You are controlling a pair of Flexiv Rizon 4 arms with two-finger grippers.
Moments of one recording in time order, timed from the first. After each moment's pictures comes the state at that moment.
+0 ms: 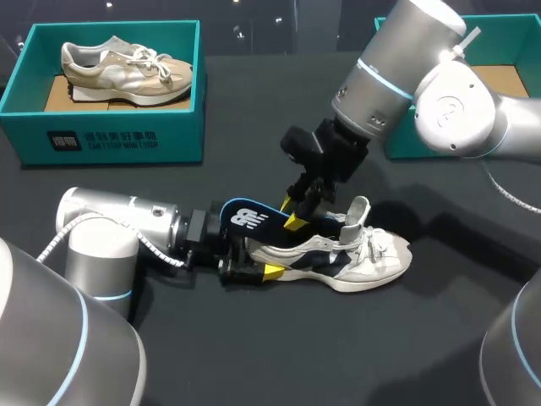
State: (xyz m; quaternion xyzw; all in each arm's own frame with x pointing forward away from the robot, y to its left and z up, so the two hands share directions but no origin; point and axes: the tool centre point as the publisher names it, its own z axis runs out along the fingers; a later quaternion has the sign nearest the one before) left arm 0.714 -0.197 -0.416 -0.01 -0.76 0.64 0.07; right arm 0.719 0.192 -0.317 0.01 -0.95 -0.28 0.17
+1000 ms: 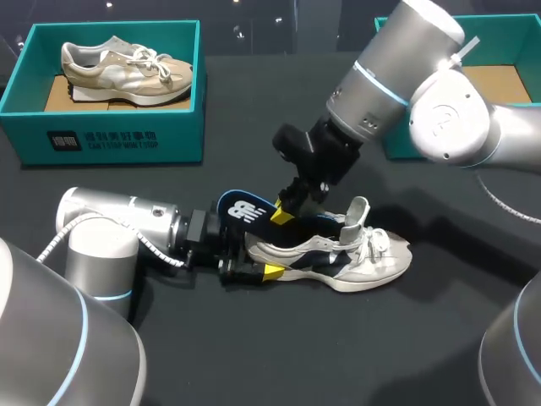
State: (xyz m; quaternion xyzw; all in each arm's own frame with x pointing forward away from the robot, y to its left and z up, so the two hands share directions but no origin) left arm 0.714 -0.197 -0.416 -0.01 -0.76 0.64 0.07; right arm 0.720 0.210 -0.309 -0.02 -0.94 -0.31 0.16
